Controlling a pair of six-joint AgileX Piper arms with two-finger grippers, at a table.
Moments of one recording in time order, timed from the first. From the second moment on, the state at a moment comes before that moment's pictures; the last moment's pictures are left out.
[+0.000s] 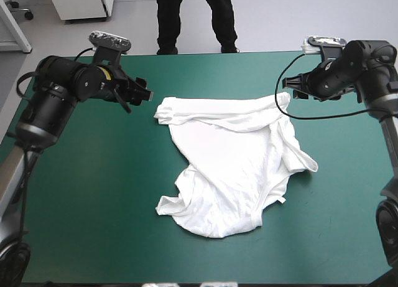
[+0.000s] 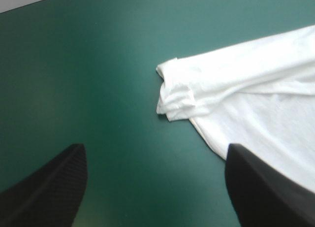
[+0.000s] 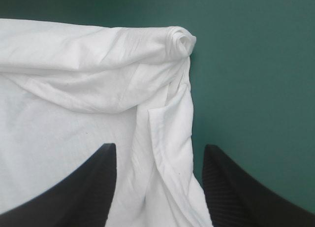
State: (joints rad) left arm -0.36 1.52 -1.72 0.09 1.09 0.00; right arm 0.09 1.67 -1.79 0.14 1.20 0.05
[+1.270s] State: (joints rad) left arm -0.74 1.41 -0.95 0.07 0.97 -0.18; right arm 0.09 1.51 -1.61 0.09 1.24 0.05
